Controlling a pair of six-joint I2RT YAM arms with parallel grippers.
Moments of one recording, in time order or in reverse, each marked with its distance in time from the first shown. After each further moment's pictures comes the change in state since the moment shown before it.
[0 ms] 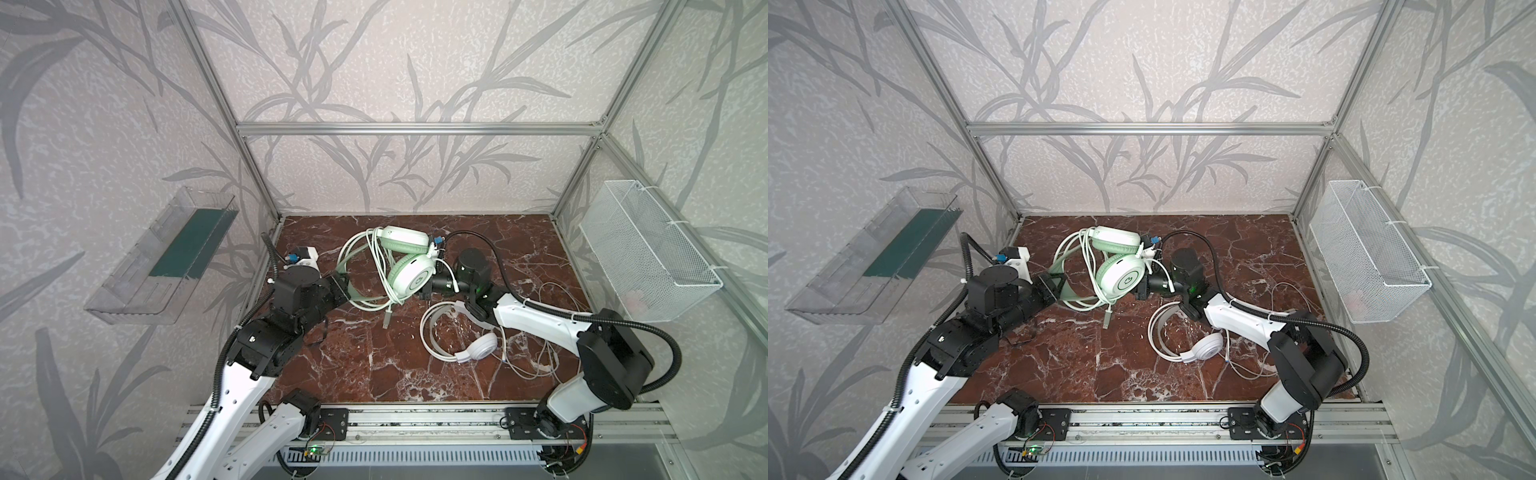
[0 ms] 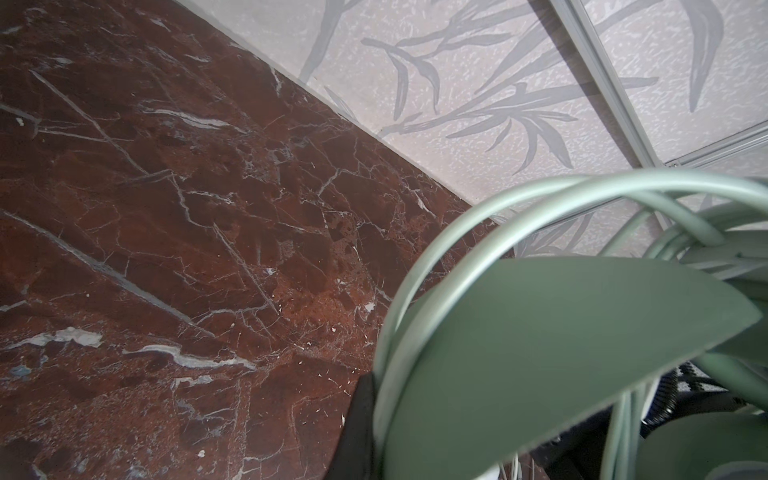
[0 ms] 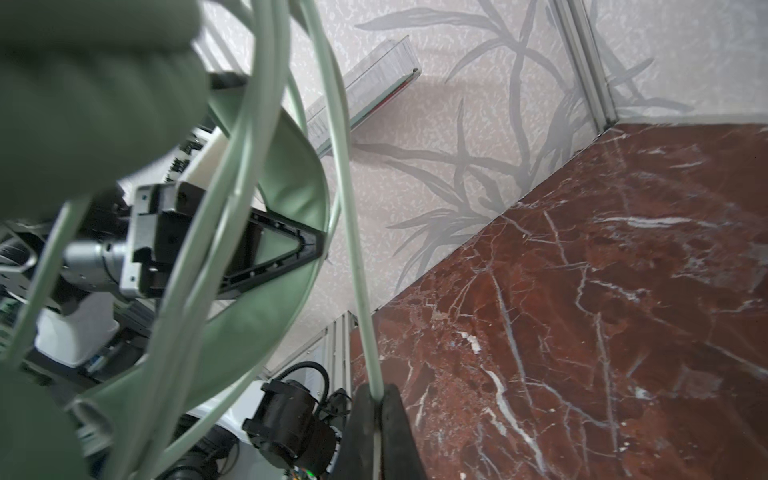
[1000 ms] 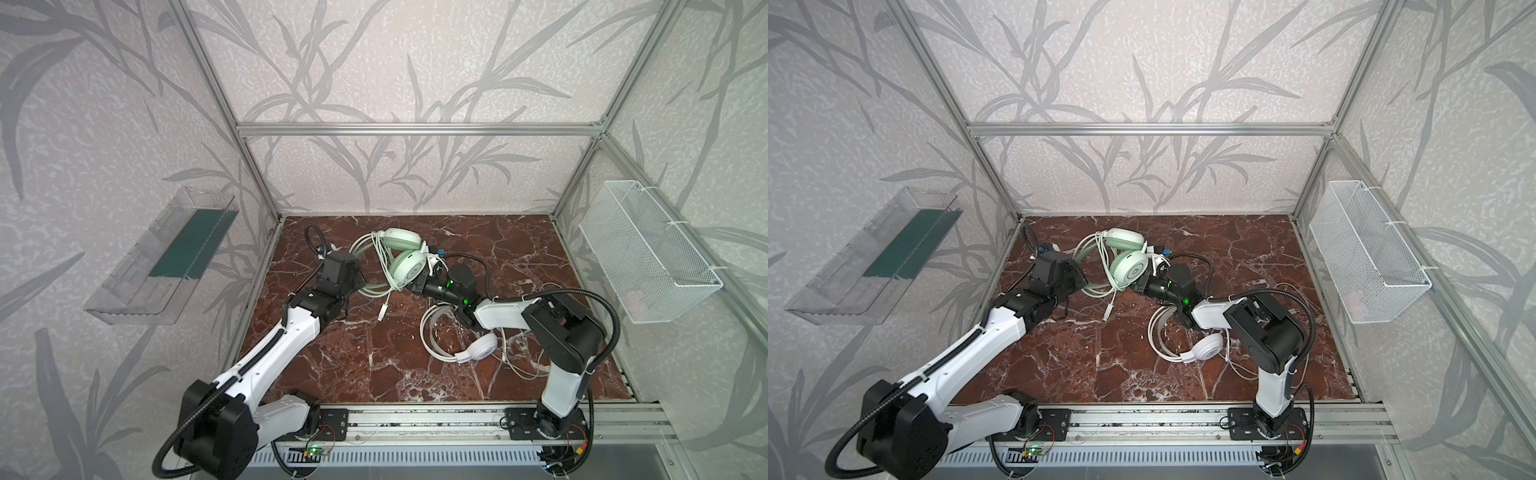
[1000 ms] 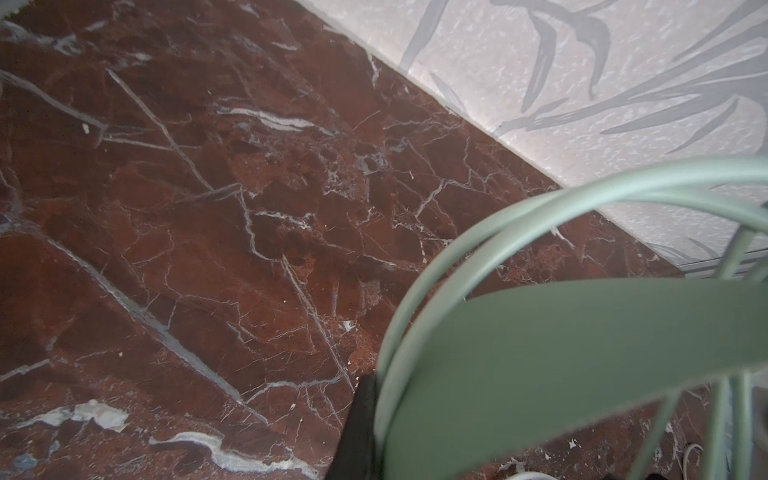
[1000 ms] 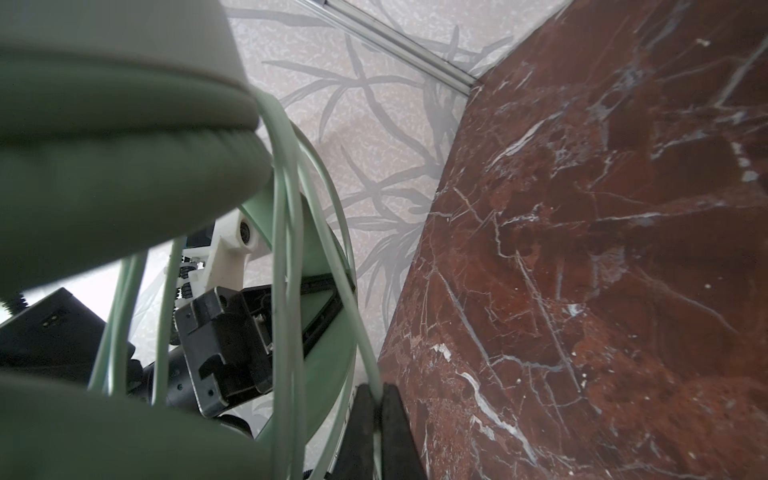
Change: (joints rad) left arm 0.078 0.420 -0.150 0.356 -0.151 0.069; right arm -0.023 0.285 -0.055 0.272 0.261 0.436
